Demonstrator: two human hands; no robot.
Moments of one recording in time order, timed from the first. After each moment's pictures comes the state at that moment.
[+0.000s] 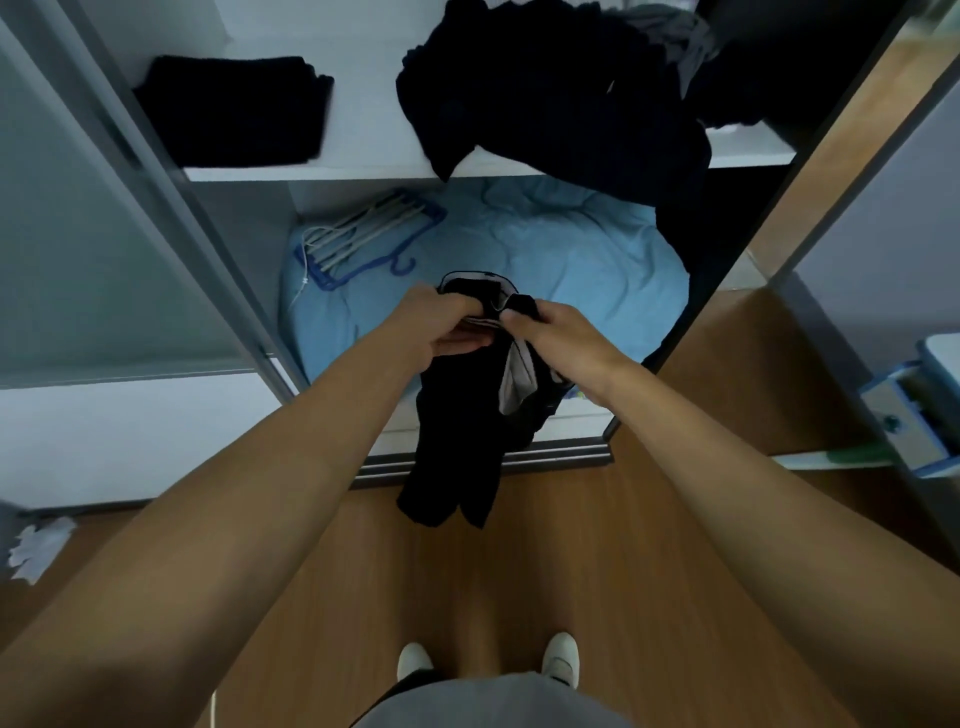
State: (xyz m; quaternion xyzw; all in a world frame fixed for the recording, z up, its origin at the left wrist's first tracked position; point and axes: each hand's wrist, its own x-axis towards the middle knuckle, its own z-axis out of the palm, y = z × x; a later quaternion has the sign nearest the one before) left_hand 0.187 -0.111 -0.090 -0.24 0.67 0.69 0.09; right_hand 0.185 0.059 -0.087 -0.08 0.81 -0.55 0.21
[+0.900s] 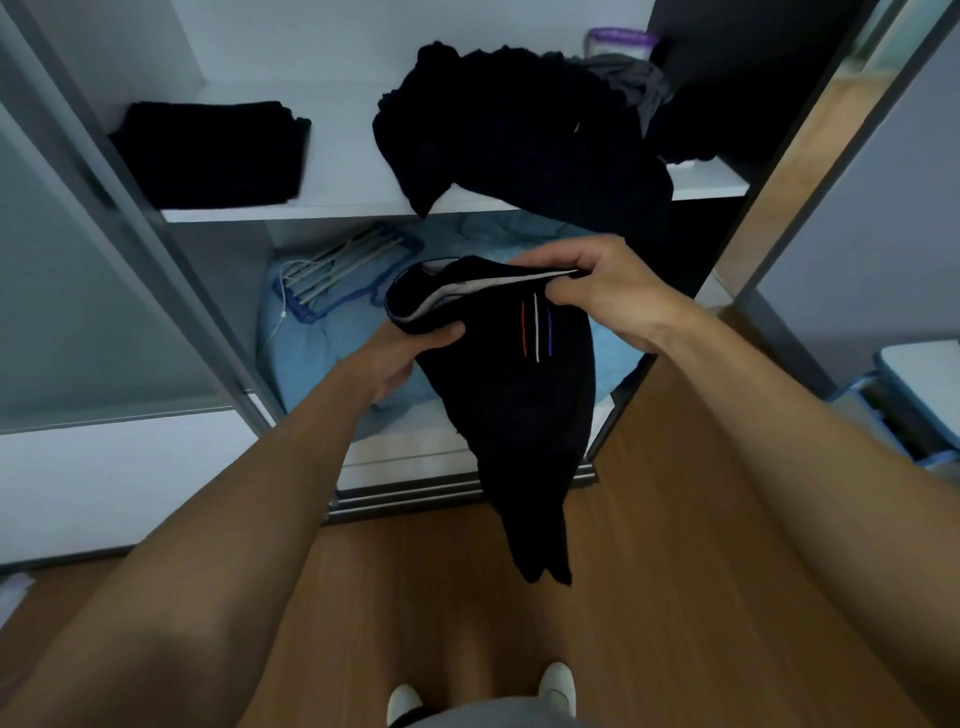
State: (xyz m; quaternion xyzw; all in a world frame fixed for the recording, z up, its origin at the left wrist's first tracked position) left_hand 0.177 -0.147 -0.116 -0.03 0.64 0.77 0.06; right_hand 0.151 0.097 -0.010 -0.25 0.78 -0.56 0.13
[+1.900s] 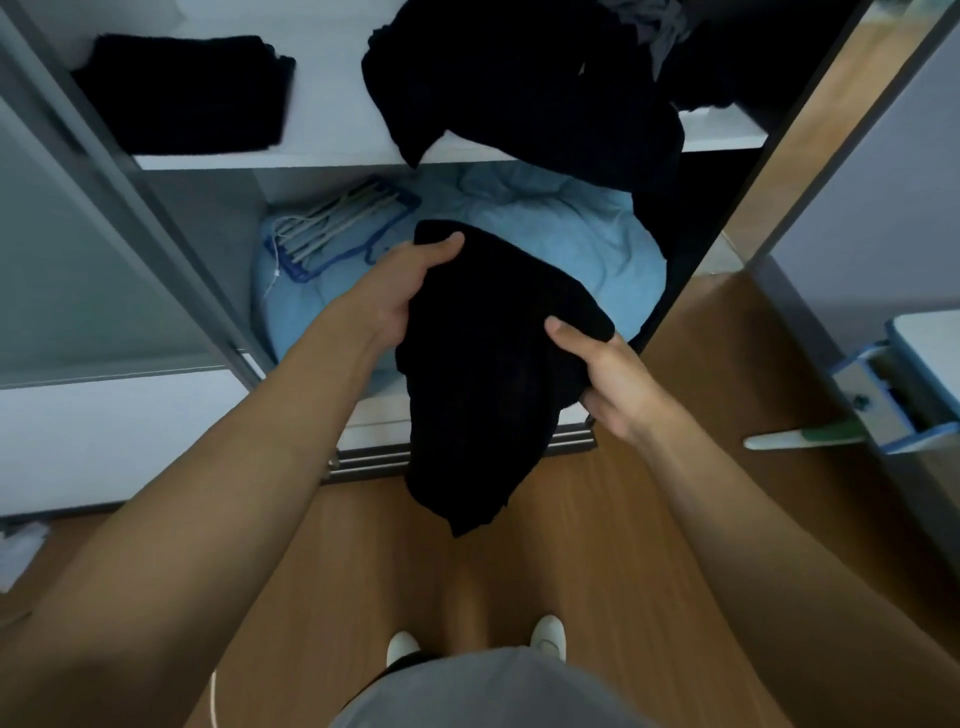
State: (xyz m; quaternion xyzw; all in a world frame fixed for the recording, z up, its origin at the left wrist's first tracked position) left_hand 0.178 -0.118 -0.075 -0.12 0.60 0.79 0.12; right_hand 0.209 0.121 -0.101 0.02 0.57 -0.78 0.24
